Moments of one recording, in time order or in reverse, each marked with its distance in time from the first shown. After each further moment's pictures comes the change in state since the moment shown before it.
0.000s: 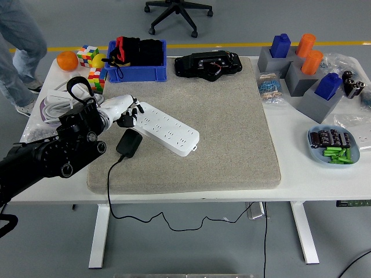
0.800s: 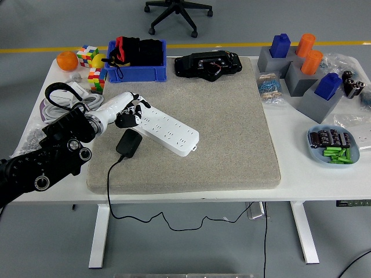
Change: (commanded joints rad) left arm 0.108 0.104 -0.150 -0.243 -0.044 0.027 -0.038; right arm -0.007 0.005 0.020 0.001 -0.005 0.000 0.000
